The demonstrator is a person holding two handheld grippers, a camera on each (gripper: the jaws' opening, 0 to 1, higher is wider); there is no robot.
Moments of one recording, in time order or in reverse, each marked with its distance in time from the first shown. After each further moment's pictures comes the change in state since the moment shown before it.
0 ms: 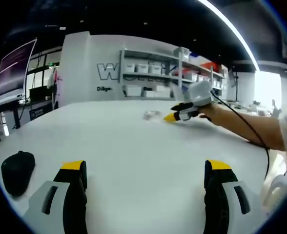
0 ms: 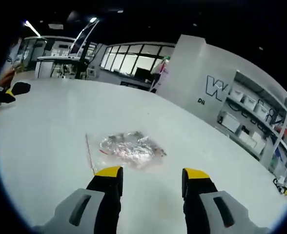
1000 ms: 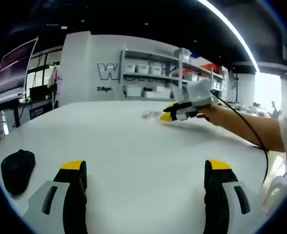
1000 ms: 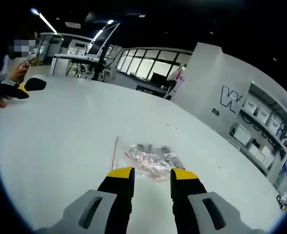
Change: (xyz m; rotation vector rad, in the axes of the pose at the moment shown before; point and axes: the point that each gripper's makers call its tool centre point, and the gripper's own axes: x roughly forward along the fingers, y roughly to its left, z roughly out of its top) left arm -0.001 0.001 0.000 -0.014 -0.005 -0.001; right arm -0.004 0.042 0.020 -0.098 -0.046 0.116
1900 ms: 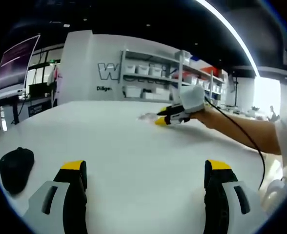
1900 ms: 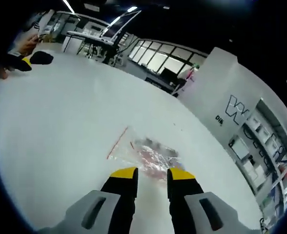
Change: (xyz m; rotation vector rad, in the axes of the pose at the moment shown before) left arm -0.001 0.001 0.002 -0.031 -0.008 -0.013; right arm 0.036 -0.006 0.001 -0.237 0.040 0.029
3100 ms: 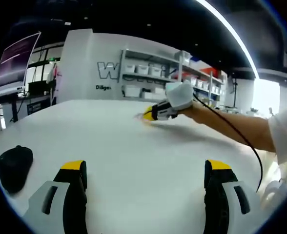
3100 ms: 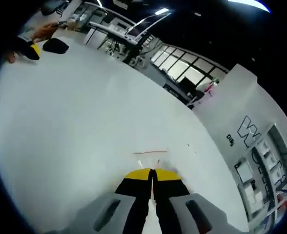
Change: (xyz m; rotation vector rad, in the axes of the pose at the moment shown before) left arm 0.002 -0.002 0.001 -0.015 0.002 -0.012; right arm 0.015 0.018 0.034 -0.123 -0.034 0.108
